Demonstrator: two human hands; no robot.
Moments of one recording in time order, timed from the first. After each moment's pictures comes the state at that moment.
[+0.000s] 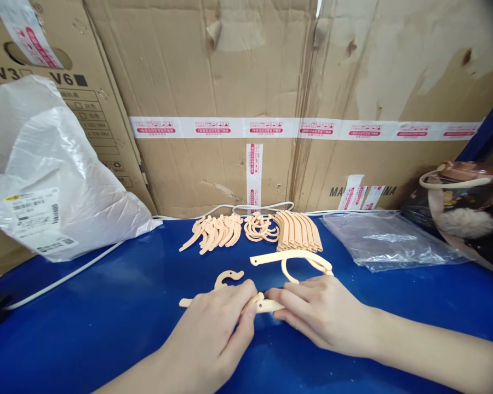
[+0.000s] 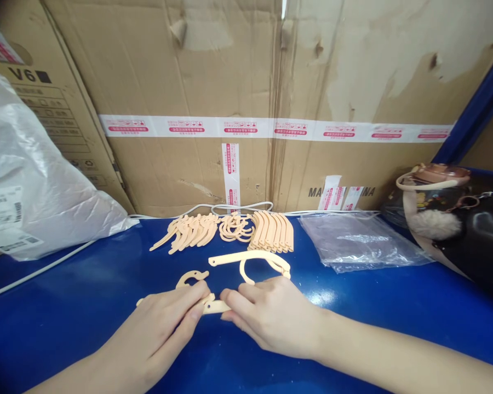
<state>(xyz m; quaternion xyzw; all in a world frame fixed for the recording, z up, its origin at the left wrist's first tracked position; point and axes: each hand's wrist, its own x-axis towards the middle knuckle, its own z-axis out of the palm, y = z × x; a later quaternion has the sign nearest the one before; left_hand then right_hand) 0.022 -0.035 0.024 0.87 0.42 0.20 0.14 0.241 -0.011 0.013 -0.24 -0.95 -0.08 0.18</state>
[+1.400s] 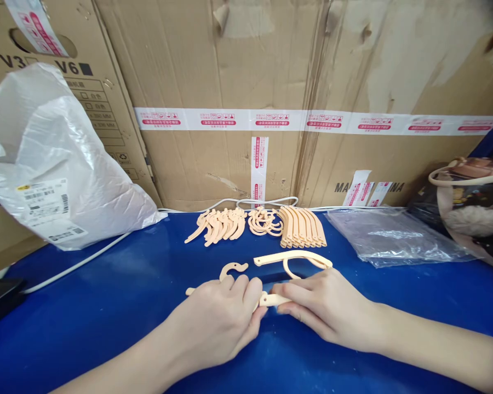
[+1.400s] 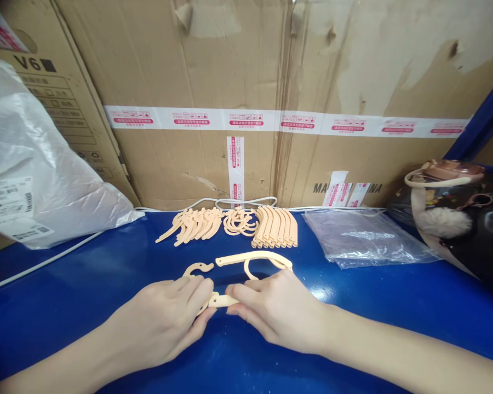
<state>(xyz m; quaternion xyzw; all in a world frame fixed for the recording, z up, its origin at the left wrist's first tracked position) 0.017 -0.027 0.014 0.91 0.29 0.13 -0.28 0.241 -0.012 0.016 -0.27 -0.95 0.04 0.15</state>
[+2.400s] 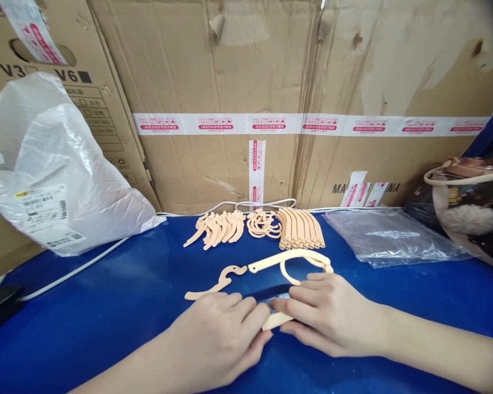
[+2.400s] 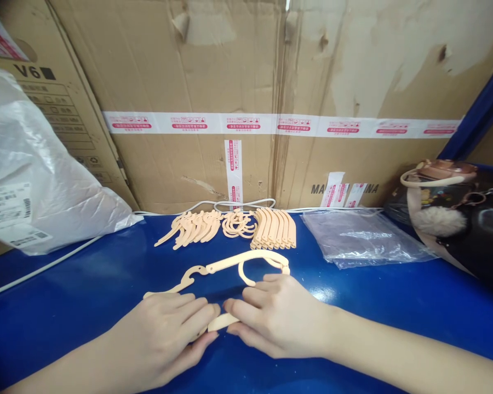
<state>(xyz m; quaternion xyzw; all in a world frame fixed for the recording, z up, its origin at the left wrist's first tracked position) 0.014 -0.035 0.014 0.94 0.24 0.18 -0.17 0.244 -0.016 0.014 -0.20 -0.96 -0.09 0.18</state>
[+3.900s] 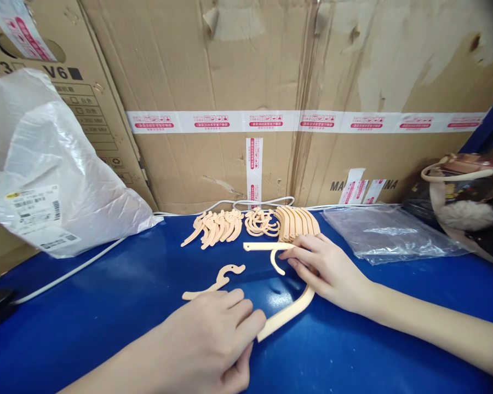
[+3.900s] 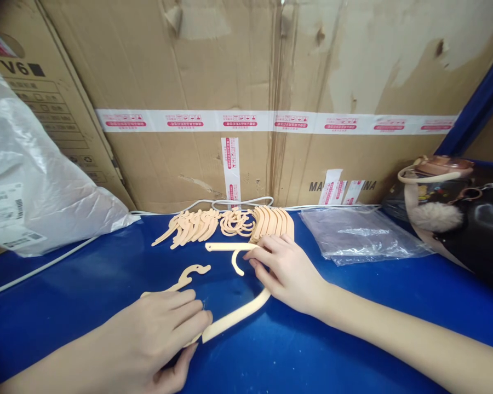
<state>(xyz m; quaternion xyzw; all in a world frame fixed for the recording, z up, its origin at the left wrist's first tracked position) 0.008 -0.031 0.018 0.96 0.21 0.14 -0.09 0.258 0.014 0.019 -0.36 -0.90 -0.04 0.25</state>
